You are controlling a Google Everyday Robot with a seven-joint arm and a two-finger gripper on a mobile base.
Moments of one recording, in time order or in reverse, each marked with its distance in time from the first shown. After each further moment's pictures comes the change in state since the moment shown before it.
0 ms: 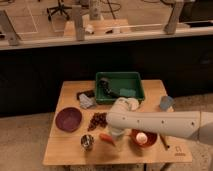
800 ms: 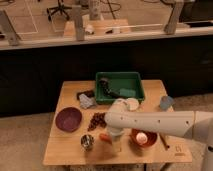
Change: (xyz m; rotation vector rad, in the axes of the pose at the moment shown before) arm -0.007 -0.003 0.013 -0.022 -0.009 0.044
